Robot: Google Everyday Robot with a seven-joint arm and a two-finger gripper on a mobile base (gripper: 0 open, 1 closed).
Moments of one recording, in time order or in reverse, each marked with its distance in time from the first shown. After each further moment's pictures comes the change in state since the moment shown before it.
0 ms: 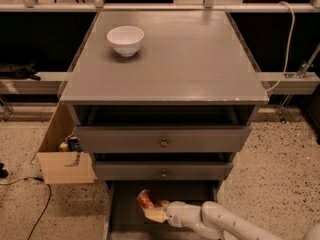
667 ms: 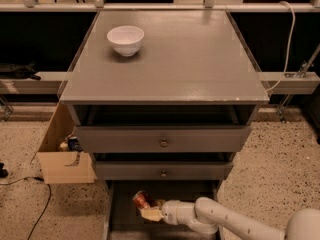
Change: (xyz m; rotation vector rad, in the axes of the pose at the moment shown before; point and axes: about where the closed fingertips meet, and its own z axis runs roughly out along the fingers) arm 0.012 -0.009 0.021 0.004 0.067 -0.003
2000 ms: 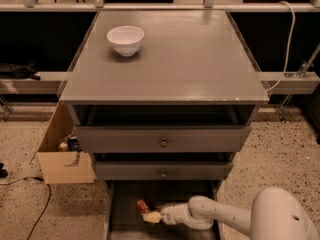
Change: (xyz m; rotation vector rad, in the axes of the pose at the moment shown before) arm 0.062 -0.060 0.027 0.081 0.177 0.148
